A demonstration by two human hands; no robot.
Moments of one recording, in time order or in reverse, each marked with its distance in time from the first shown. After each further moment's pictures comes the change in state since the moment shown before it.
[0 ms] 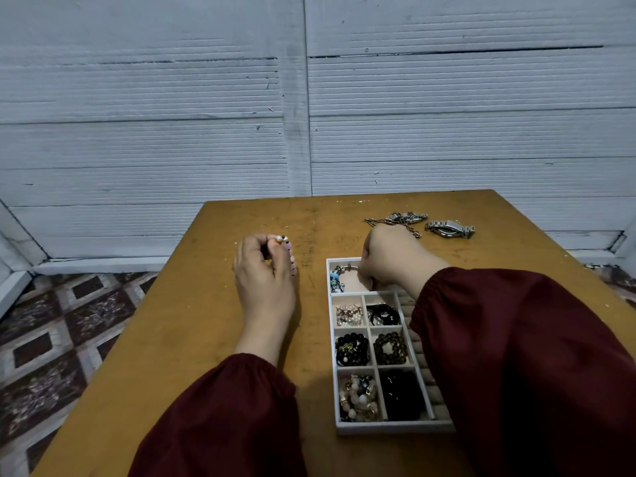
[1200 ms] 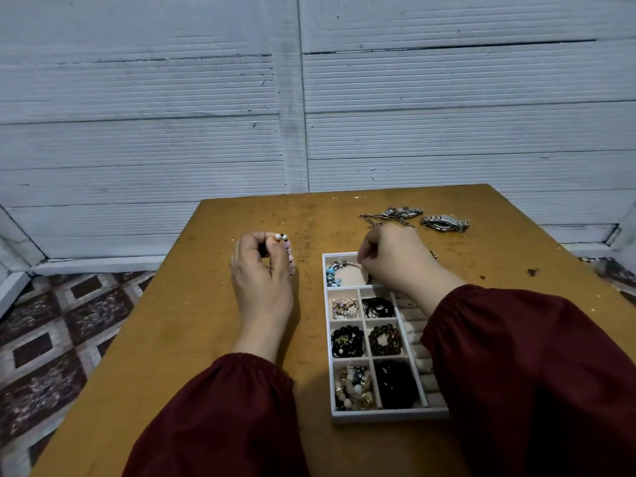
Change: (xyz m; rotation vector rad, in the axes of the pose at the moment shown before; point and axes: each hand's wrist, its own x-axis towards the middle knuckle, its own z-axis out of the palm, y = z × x) left_hand -0.010 0.018 -0.007 -0.017 -0.027 -0.003; right_hand -0.025 0.009 0.000 0.088 0.181 -0.090
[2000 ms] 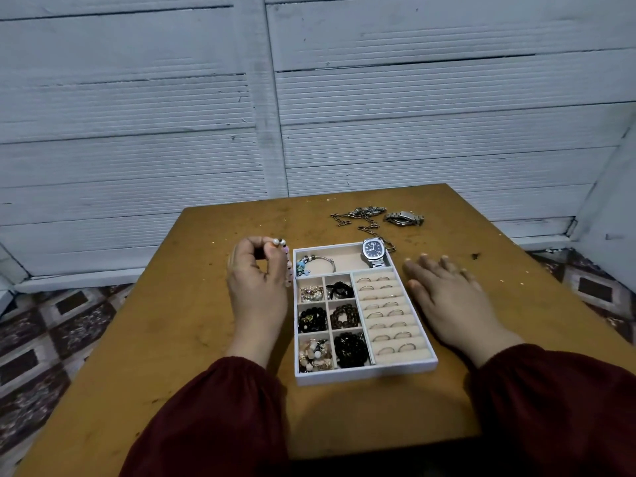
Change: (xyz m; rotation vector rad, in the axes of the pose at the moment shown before) left_hand -0.038 0.044 -0.006 -0.086 -0.076 0.029; right_hand -0.105 0.105 -0.017 -0.272 0.015 0.118
